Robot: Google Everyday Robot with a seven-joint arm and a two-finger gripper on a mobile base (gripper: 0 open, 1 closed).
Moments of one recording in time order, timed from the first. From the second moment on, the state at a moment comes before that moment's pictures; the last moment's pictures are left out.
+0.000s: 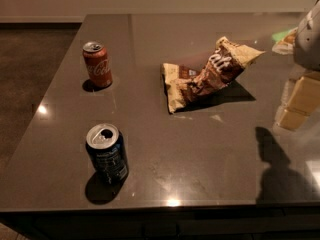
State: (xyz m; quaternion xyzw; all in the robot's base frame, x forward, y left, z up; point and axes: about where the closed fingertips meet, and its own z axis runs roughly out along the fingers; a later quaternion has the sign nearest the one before) arm 0.438 -0.217 0.976 -0.60 0.78 -0.03 0.16
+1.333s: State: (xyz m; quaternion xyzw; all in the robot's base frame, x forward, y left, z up) arm 0.501 -0.152 0.978 -0.58 0.78 0.02 0.23
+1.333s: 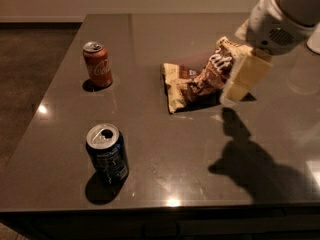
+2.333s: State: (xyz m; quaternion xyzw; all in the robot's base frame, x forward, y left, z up) arm 0.562 -0.056 0.959 -0.55 0.78 0.05 0.30
